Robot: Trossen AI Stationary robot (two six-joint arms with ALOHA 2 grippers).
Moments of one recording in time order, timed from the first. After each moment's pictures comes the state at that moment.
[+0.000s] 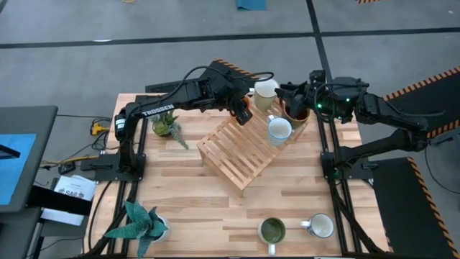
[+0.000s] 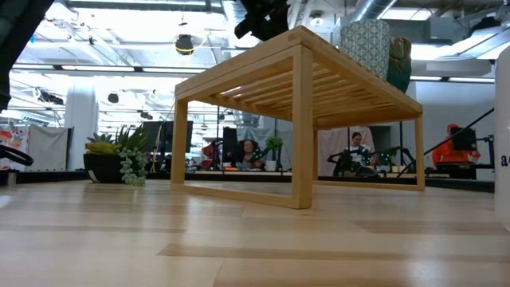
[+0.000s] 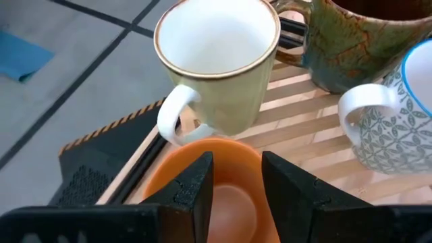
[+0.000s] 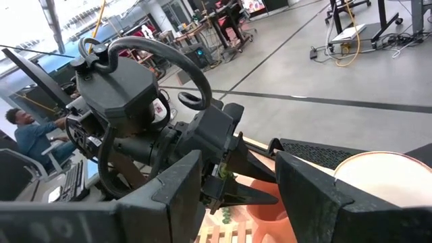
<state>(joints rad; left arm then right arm) 0.24 1.92 2.09 -0.80 -0.32 -0.12 -0.12 1.04 1.39 -0.48 0.42 0.58</state>
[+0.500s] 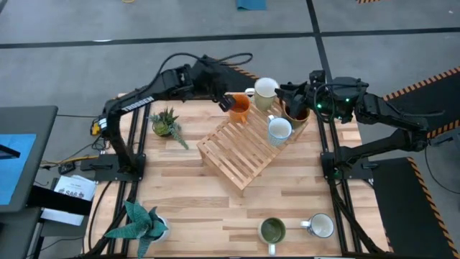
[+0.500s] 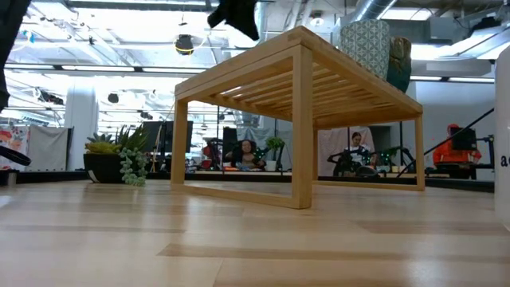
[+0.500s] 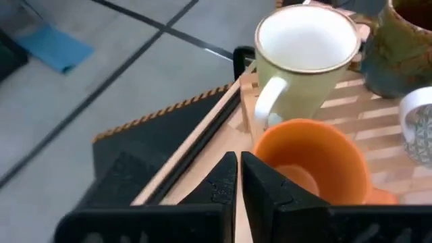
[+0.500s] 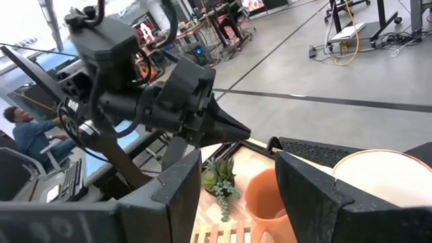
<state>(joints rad) 0.34 1.74 2.00 -0.86 -0.34 -0.09 -0.12 1.04 1.39 -0.49 0.42 0.58</state>
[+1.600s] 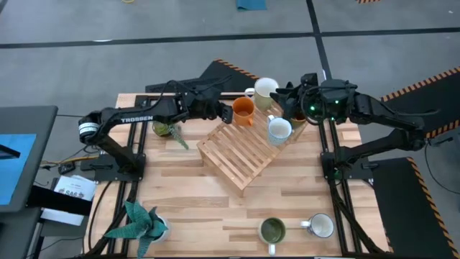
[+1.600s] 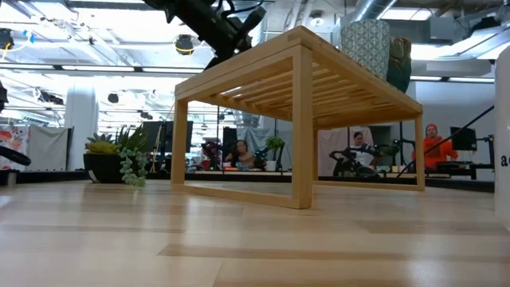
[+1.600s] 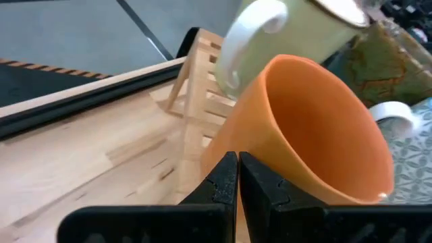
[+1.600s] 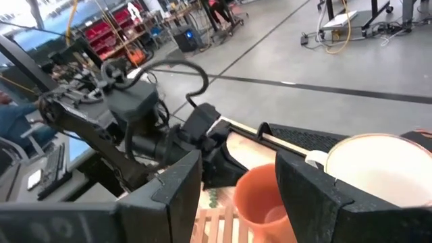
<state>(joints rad) 0.33 1.54 1.24 -0.11 -0.16 -0.63 -0.12 1.08 1.38 -0.52 0.42 0.58</state>
